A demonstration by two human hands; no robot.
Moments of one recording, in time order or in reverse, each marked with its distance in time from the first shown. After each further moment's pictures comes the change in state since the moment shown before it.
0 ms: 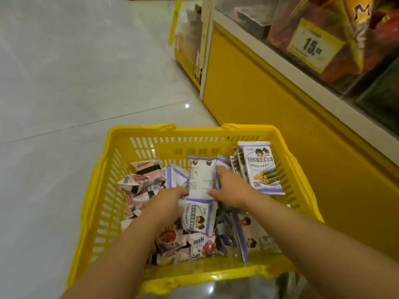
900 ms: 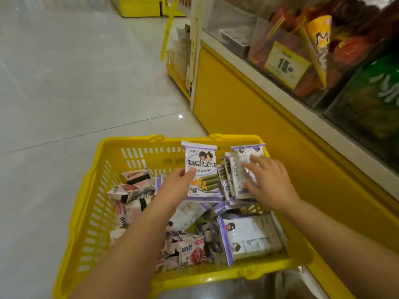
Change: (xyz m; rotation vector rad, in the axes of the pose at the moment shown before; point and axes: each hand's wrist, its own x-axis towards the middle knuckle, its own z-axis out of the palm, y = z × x) left_hand -0.001 0.080 -0.035 -0.913 0.142 -0.081; right_hand -0.047 0.075 -0.058 -0.475 0.488 -0.024
